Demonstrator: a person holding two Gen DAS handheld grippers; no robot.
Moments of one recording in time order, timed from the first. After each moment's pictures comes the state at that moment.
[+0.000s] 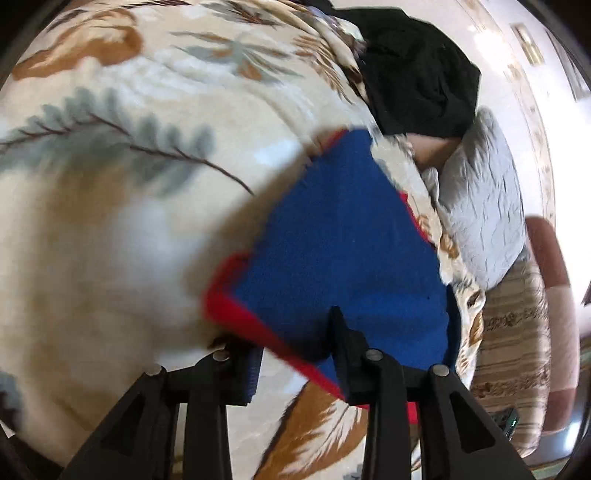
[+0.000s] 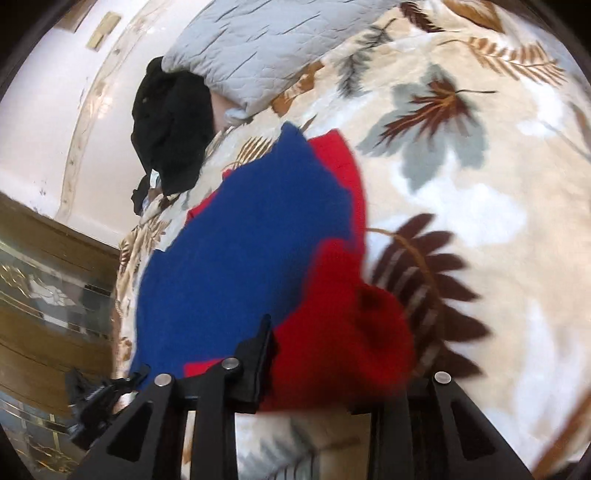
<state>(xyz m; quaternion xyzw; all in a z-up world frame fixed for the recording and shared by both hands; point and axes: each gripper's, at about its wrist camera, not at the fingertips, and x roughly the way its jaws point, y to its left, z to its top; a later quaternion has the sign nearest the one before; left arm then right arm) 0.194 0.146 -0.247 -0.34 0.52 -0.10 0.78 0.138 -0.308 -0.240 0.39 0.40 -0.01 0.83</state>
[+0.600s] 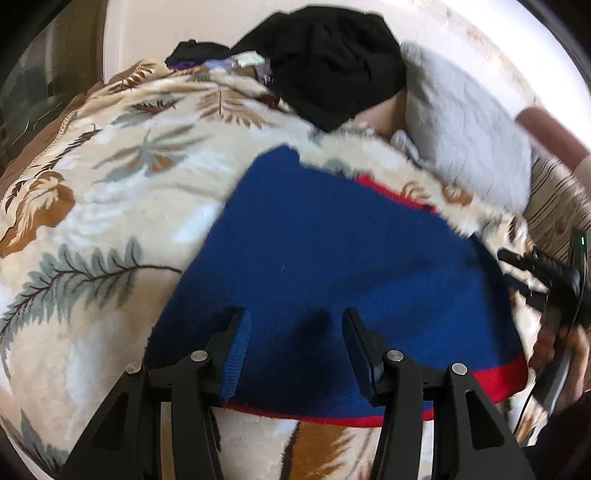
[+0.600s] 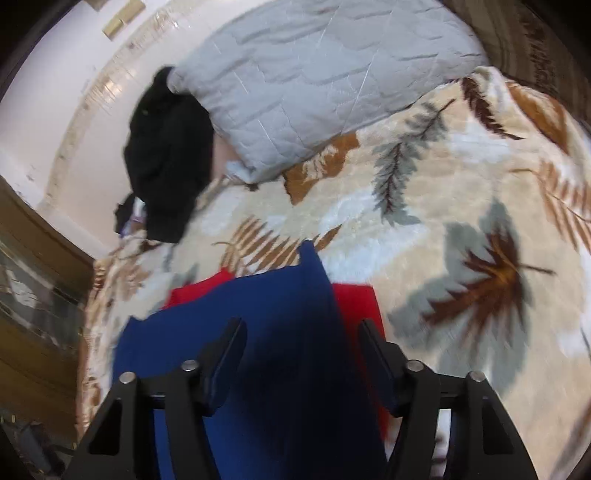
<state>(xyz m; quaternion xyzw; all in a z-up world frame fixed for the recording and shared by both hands) 0.212 0.063 -0.222 -0.08 0.47 -0.11 0.87 0.288 -0.328 -0.221 0.29 0.40 -0.05 0.87</state>
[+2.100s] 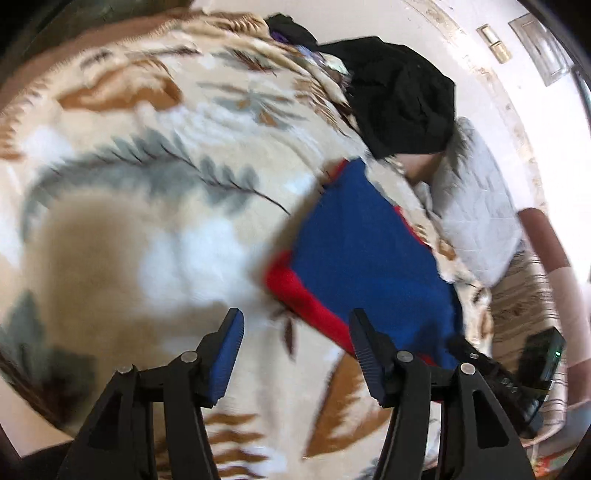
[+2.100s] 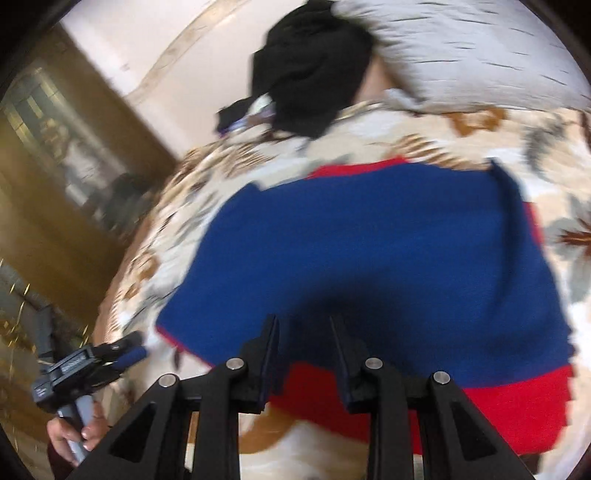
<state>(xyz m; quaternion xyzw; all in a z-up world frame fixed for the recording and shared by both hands) 0.157 0.168 -0.236 -0.29 0.47 -0.11 0.82 0.215 -0.154 -0.206 0.18 0.42 0.17 0.87</state>
